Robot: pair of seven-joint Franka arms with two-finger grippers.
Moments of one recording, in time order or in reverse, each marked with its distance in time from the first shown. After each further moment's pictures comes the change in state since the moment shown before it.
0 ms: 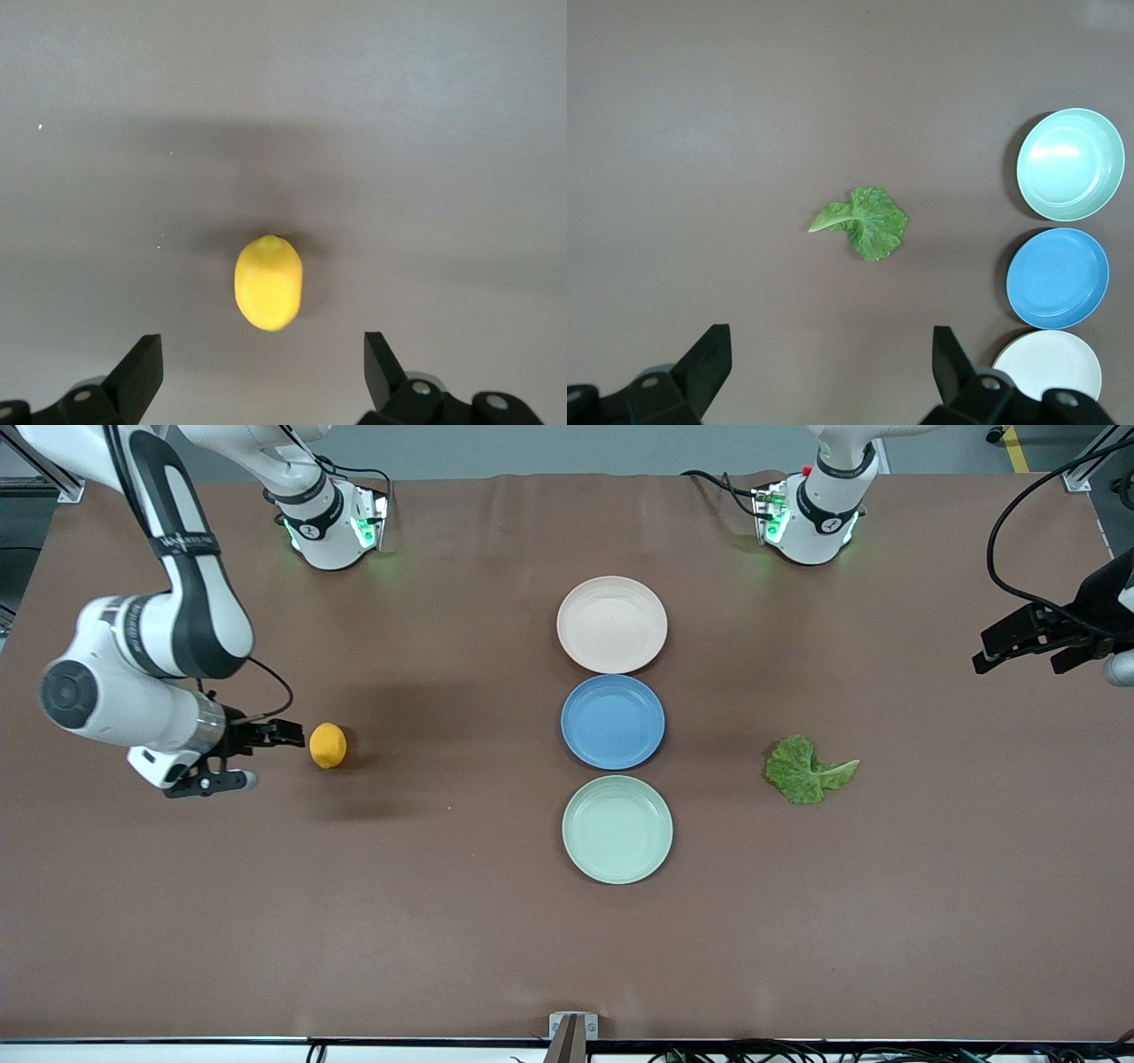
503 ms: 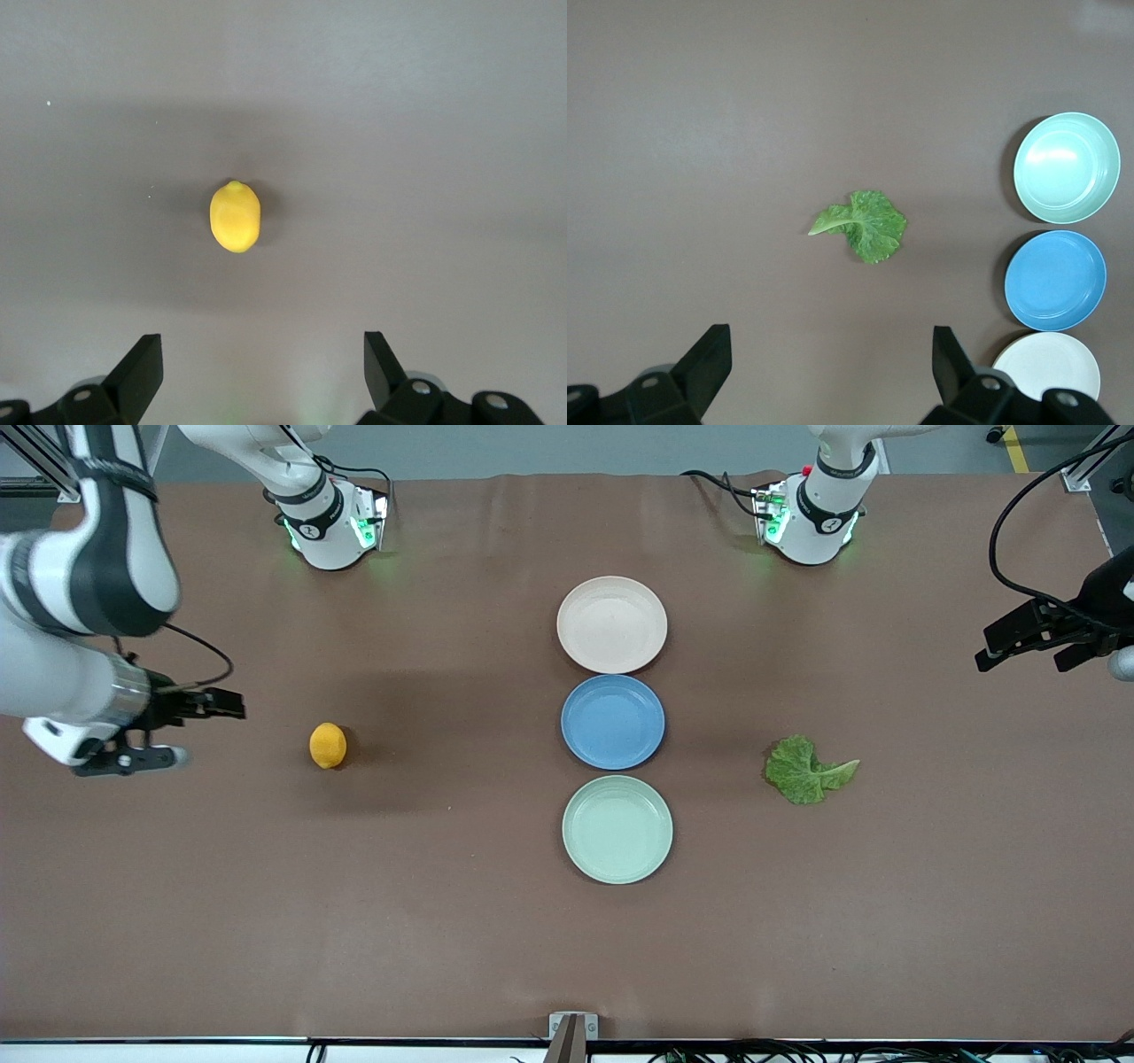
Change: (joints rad) left arm 0.000 -0.002 -0.001 0.007 0.000 0.000 0.000; right arm -0.022 -0.051 -0.014 0.278 -0.098 -0.379 0.043
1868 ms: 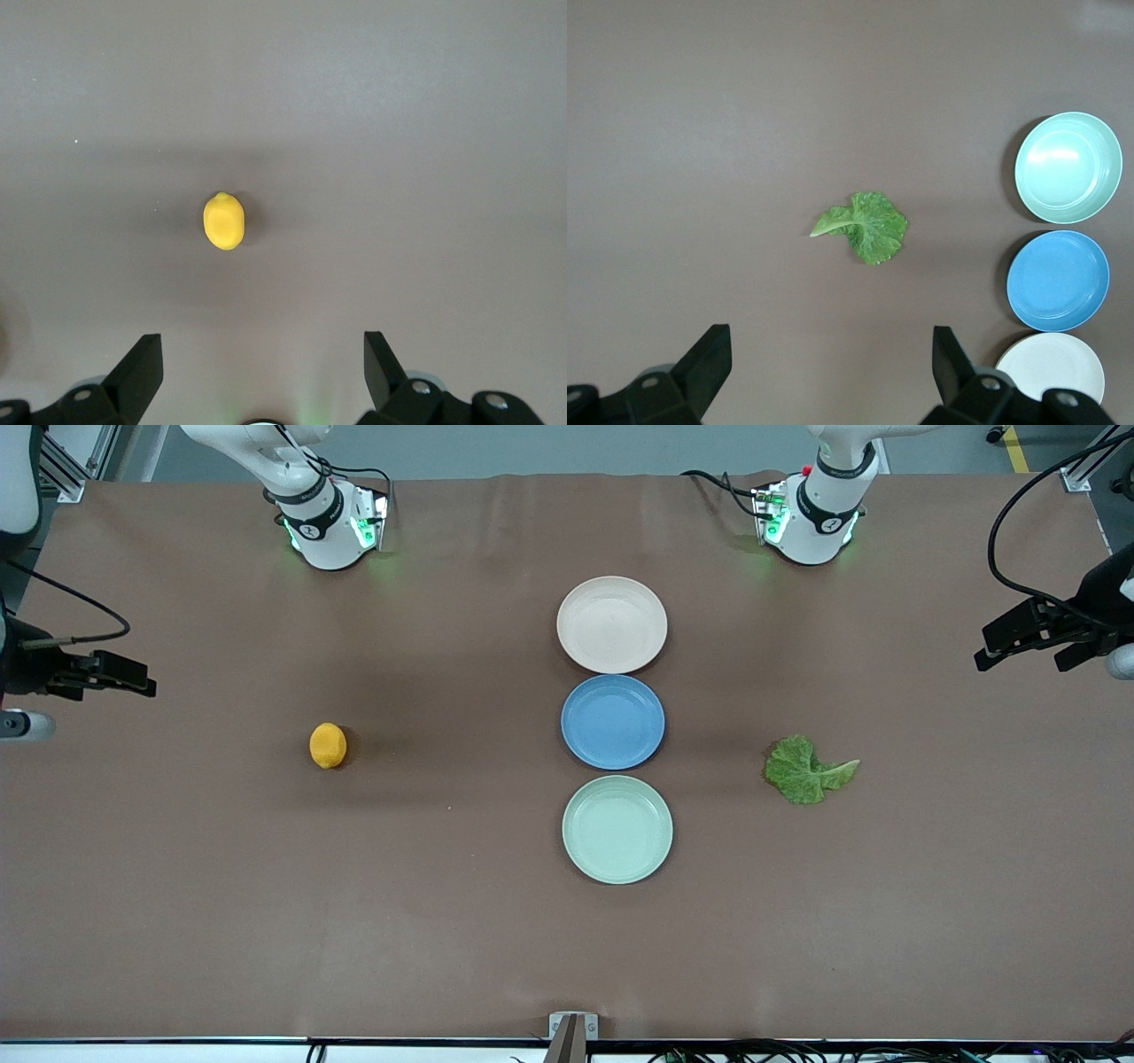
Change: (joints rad) left arm -0.001 0.000 -0.007 0.004 0.010 0.000 0.000; right arm -0.064 -0.035 0.008 0.190 0.000 -0.149 0.000
